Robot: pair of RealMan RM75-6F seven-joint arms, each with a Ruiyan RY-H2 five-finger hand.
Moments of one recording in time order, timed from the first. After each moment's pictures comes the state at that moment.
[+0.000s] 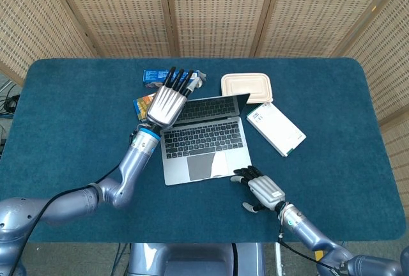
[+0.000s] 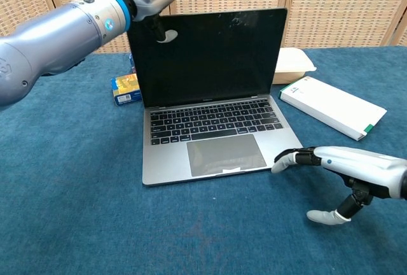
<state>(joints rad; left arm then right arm) -1.06 -1.70 -0.35 -1.21 1.01 1.01 0.82 0.55 -1.53 -0.03 -1.42 -1.50 0.90 0.20</state>
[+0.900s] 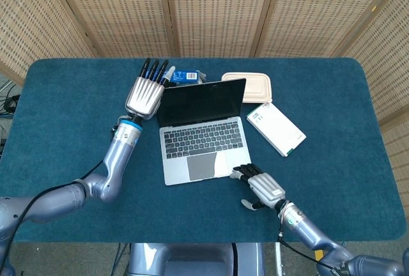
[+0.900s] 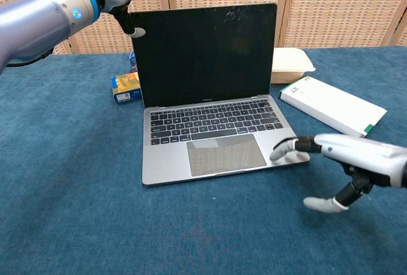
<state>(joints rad) -1.02 -1.61 -0.32 -1.24 0.96 1.03 0.77 0.55 -1.51 -0.02 -1.44 -1.52 0.96 0.20</state>
